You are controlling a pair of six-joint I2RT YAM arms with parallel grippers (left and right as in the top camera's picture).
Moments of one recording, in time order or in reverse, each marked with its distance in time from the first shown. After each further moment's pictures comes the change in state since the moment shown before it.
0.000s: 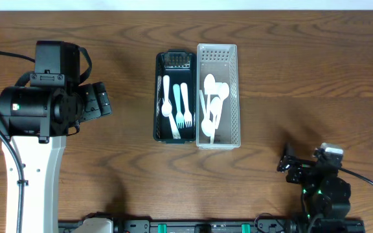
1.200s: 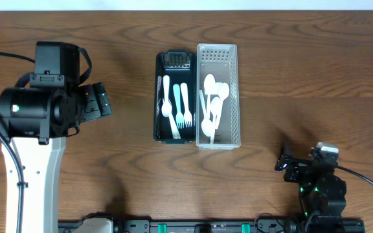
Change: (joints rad) left arm 0.000 -0.018 -0.014 0.005 0.000 0.000; right arm 0.000 0.000 -0.046 0.035 -0.007 0.000
